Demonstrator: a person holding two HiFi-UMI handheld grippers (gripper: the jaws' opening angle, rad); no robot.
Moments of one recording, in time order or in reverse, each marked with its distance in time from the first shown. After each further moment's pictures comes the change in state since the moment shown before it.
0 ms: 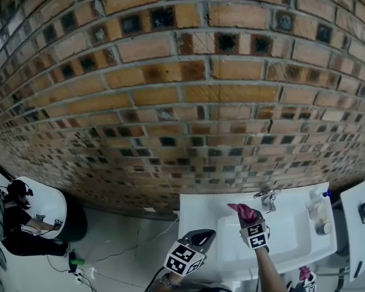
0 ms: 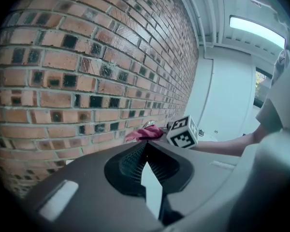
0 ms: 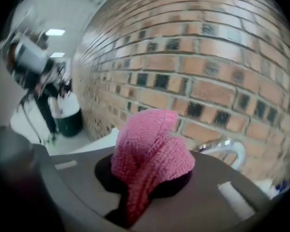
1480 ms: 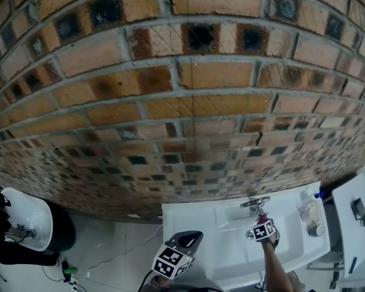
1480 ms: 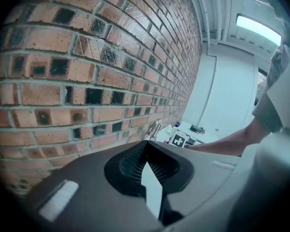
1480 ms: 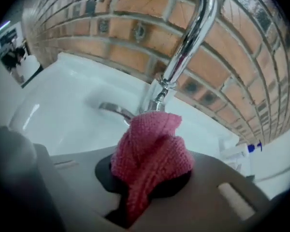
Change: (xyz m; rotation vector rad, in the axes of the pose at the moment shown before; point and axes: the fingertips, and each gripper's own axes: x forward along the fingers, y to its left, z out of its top) left arm 0.054 0.042 0.011 -0.004 0.054 -0.034; right arm 0.018 -0.162 -0.244 0.075 0.682 -0.264
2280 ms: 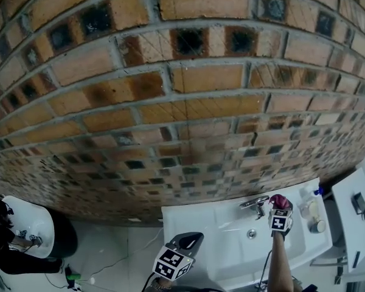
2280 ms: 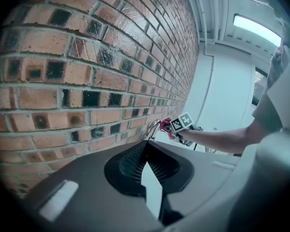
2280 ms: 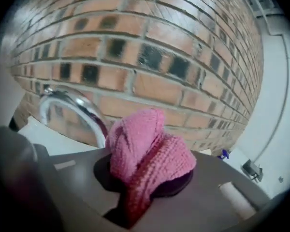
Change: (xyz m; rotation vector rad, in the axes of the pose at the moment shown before) left arm 0.002 -0.004 0.004 0.021 -0.002 -0.022; right arm -0.105 -0.115 0.086 0.330 -0.452 -0.249
